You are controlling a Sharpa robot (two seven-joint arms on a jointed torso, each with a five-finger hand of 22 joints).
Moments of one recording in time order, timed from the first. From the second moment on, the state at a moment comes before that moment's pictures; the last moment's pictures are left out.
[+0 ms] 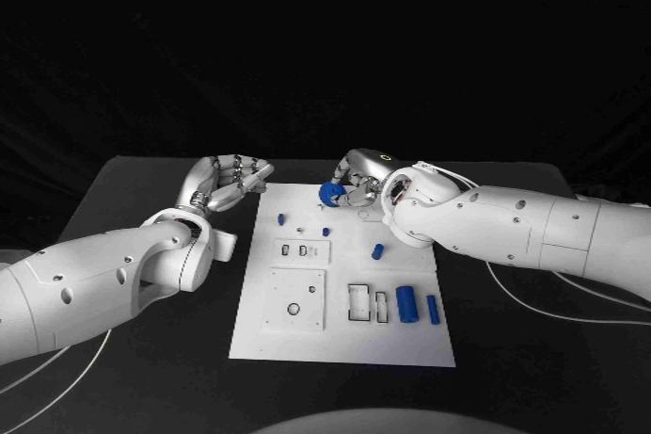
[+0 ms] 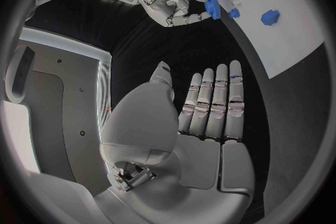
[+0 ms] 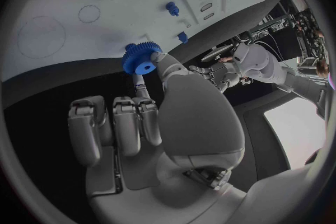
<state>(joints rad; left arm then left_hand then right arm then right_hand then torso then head) 1.21 -0.77 -0.16 1.40 -0.31 -0.62 0.54 1.30 -0.01 -0.10 0.29 0.16 0.85 0.19 0.28 0.13 1.08 0.14 0.07 0.10 0.94 0.12 0.37 0.20 0.17 0.92 0.23 0.33 0.14 1.30 -0.54 -0.19 1.27 -1.34 -0.46 -0.21 1.39 -0.11 0.21 0.13 0.42 1.03 0.16 0.17 0.21 1.47 0.07 1.57 1.31 1.47 0.00 1.57 1.31 0.01 1.47 0.11 1.57 1.31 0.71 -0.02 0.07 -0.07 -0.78</state>
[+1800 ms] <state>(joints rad) 1.21 -0.77 -0.16 1.40 -0.31 -0.62 0.54 1.30 -0.01 -0.10 0.29 0.16 0.85 0.19 0.28 0.13 1.08 0.14 0.07 0.10 0.94 0.12 0.37 0.21 0.17 0.92 0.23 0.33 0.14 1.27 -0.44 -0.19 1.15 -1.35 -0.38 -0.20 1.35 -0.11 0.22 0.11 0.39 1.03 0.16 0.13 0.21 1.47 0.07 1.57 1.31 1.47 0.00 1.57 1.31 0.01 1.47 0.11 1.57 1.31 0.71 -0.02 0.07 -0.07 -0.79</state>
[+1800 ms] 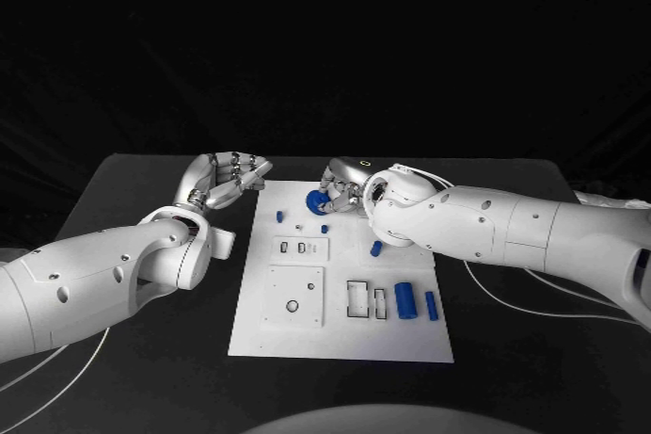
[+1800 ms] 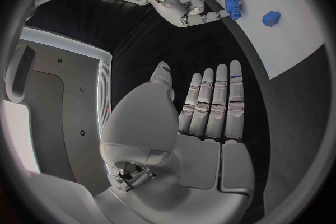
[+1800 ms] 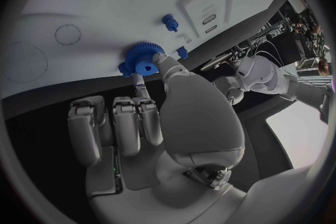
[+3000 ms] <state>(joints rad) 1.21 -0.76 -0.16 1.40 -0.31 -0.62 0.54 1.30 -0.01 -0.11 0.29 0.16 0.85 0.19 0.28 0.14 1.08 0.14 0.07 0.10 0.94 0.12 0.37 0.21 0.17 0.92 0.23 0.33 0.14 1.32 -0.62 -0.19 1.35 -1.20 -0.52 -0.13 1.26 -0.08 0.21 0.12 0.32 0.99 0.13 0.13 0.17 1.46 0.06 1.57 1.31 1.47 0.00 1.57 1.31 0.01 1.47 0.11 1.57 1.31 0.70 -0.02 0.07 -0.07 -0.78</state>
